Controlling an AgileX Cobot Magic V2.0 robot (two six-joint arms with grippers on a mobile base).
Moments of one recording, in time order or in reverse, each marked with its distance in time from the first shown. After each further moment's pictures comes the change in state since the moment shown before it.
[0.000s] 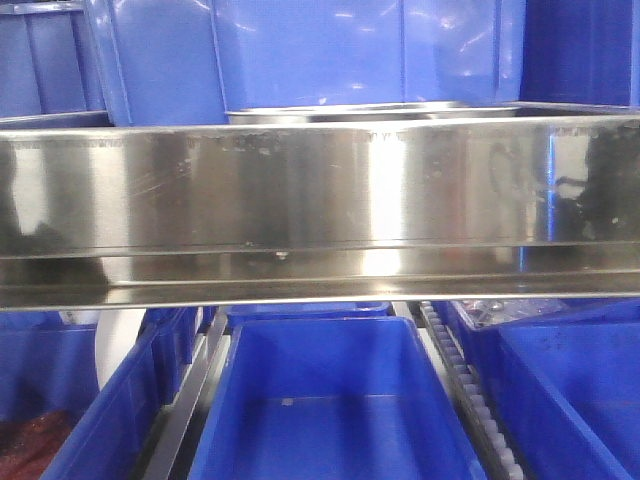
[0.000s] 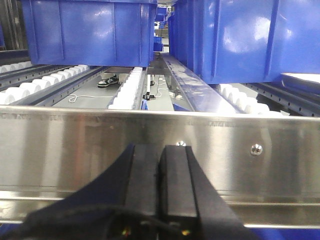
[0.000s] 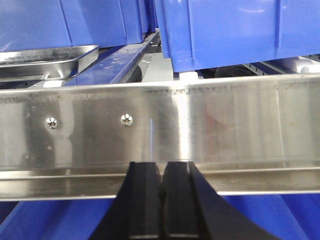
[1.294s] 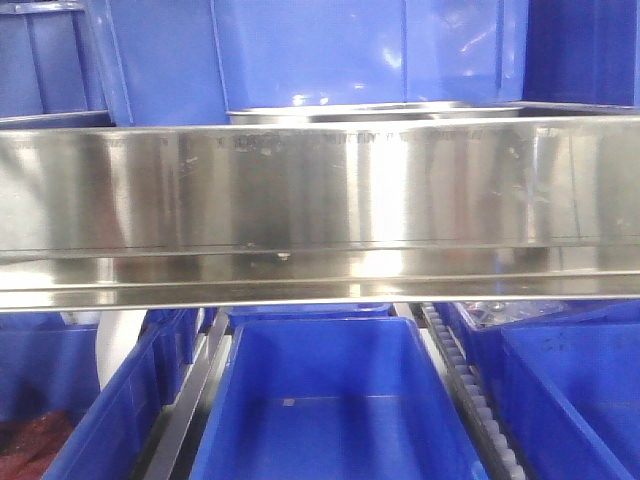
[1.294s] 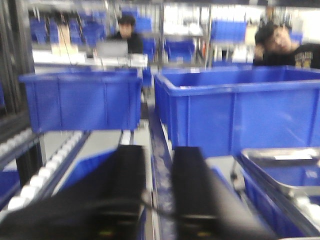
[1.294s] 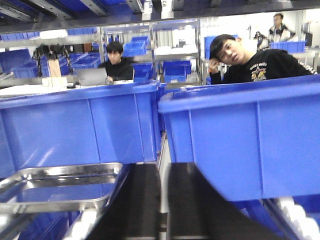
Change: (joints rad) left arm 0.000 0.162 -0.675 -0.007 0.473 0.002; right arm 0.002 0.096 -0.532 -0.003 0.209 -0.002
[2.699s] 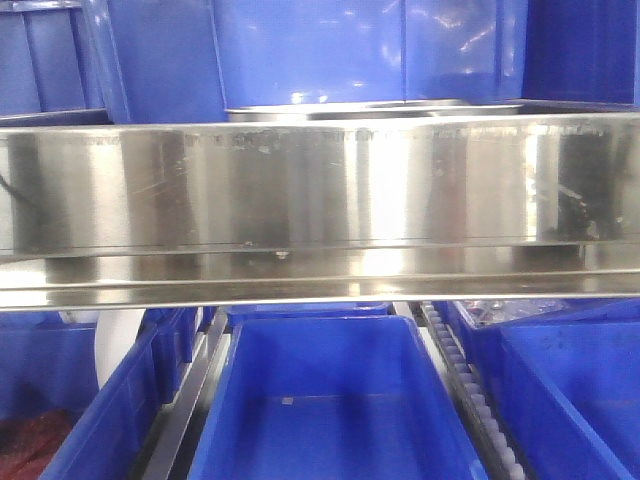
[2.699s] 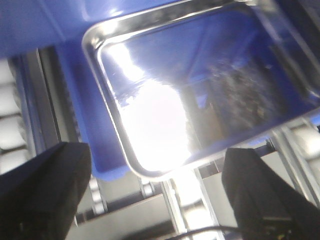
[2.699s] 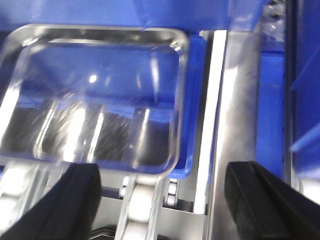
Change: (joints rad) left arm -0.539 1.594 -1.200 0.092 0.563 -0.348; right arm 0.225 1.493 -1.226 0.023 0.777 0.097
